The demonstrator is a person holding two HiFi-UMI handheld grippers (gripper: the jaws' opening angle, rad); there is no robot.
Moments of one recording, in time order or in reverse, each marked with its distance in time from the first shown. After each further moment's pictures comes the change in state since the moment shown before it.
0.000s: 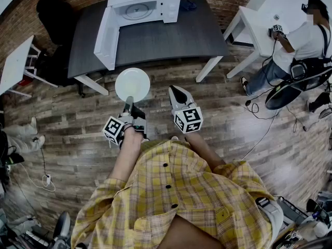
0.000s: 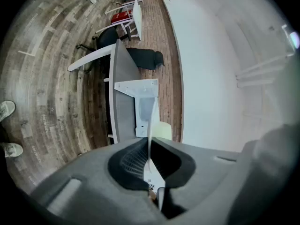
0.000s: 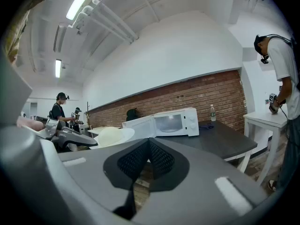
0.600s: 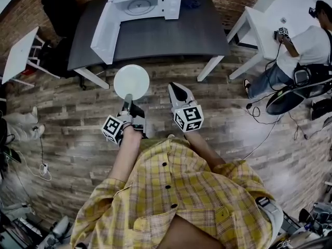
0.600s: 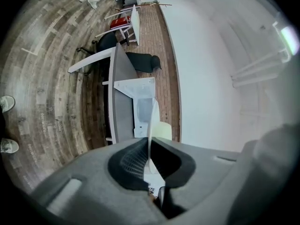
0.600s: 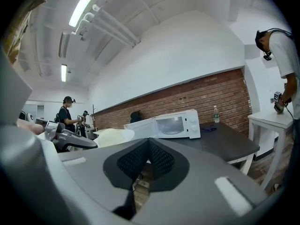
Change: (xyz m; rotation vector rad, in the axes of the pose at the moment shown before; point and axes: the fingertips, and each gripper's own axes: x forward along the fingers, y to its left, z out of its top) left arm -0.002 -0.002 -0.041 0.022 -0.064 -0.025; right arm -0.022 -0.032 0.008 -0.005 -0.027 0.067
